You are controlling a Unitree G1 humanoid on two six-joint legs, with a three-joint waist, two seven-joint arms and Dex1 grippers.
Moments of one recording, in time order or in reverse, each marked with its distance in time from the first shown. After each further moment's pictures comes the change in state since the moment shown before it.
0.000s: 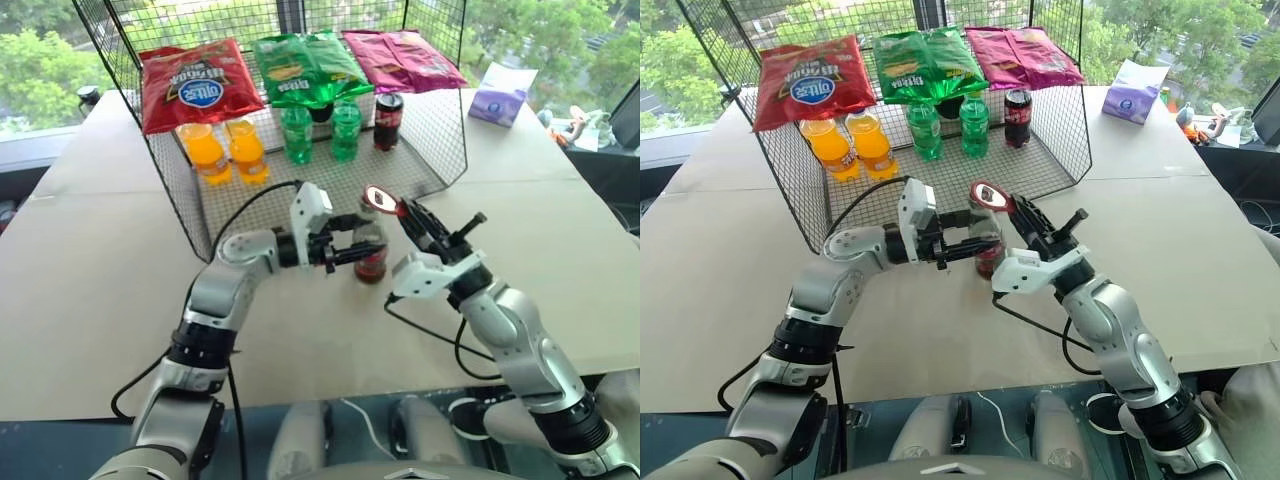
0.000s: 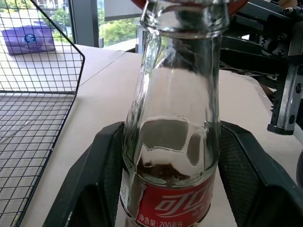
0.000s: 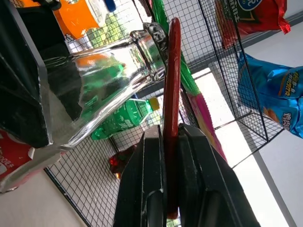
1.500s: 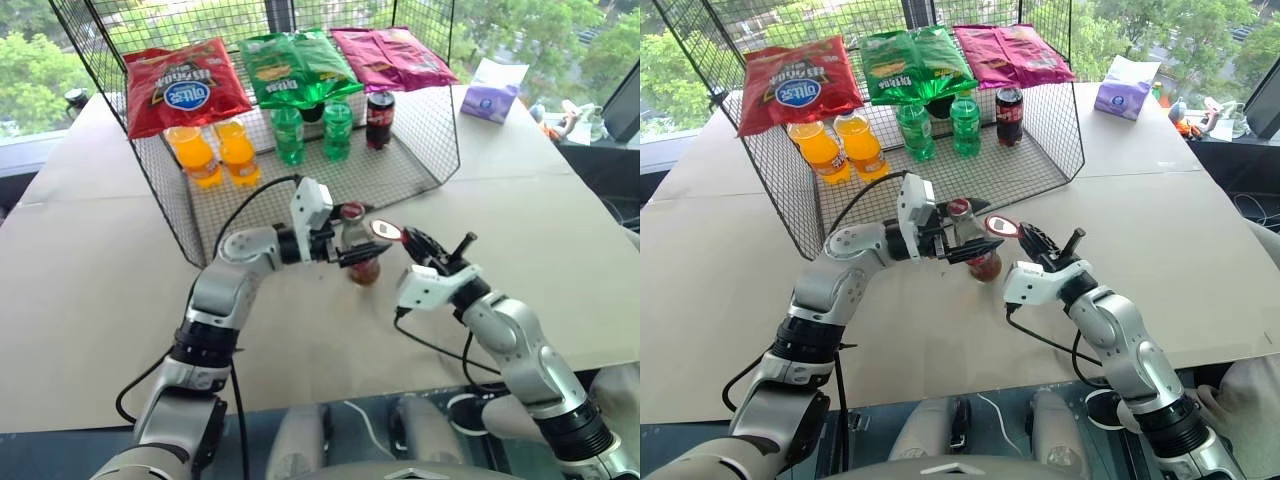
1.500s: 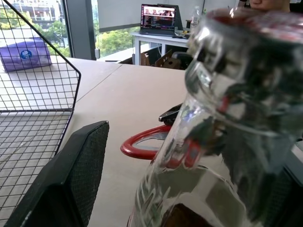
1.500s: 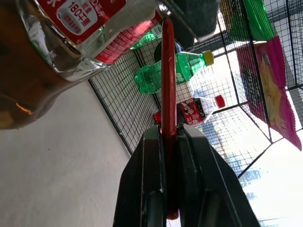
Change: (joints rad) left arm -0.008 0.002 0.009 0.011 -0.008 -0.051 0.006; right arm 0.040 -0.008 -0.030 0.087 0.001 0.003 0.096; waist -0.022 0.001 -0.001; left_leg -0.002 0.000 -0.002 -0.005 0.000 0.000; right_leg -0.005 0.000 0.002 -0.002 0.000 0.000
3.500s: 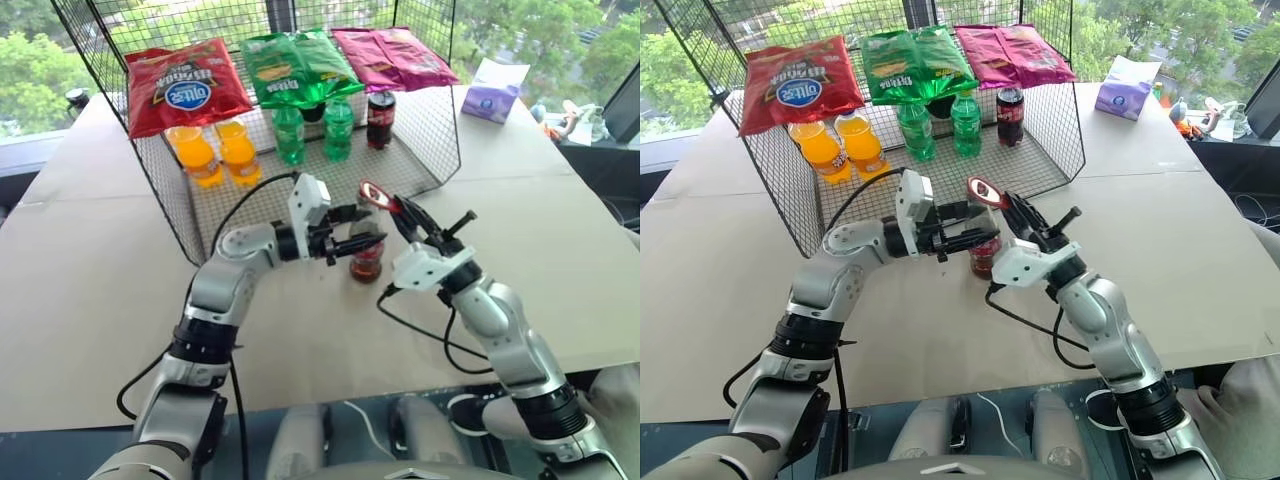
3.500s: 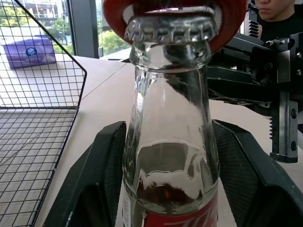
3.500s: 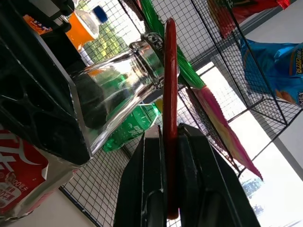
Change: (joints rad) left arm -0.016 0.002 0.009 -0.005 0.001 0.033 0.008; right arm -0.093 0.107 -0.017 0.065 0.091 -0.172 -0.095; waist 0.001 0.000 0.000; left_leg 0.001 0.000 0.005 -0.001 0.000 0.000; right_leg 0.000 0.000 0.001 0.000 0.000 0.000
